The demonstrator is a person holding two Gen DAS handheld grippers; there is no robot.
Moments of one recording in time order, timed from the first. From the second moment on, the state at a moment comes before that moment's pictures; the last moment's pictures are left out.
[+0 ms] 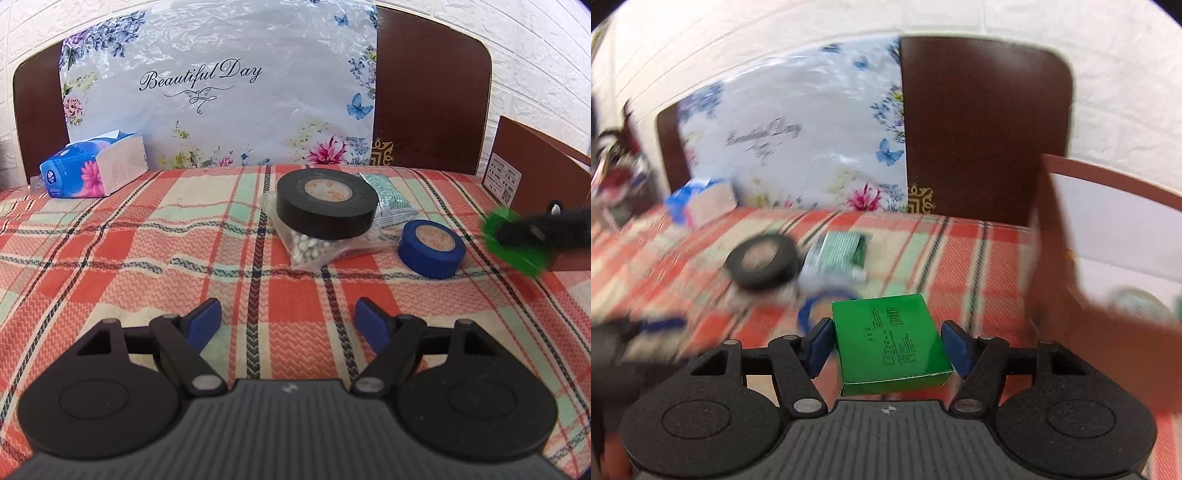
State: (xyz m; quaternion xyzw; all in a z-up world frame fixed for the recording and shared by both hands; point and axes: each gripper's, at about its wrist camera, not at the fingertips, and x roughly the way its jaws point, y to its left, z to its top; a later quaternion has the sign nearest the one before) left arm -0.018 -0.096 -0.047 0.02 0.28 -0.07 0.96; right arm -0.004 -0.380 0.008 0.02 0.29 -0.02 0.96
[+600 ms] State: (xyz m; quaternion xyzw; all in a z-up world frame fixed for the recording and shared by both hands) left arm -0.051 -0.202 -0.001 0.00 0.36 -0.31 0.88; right arm -0.155 -0.401 -0.033 0.06 0.31 -0.09 0.95
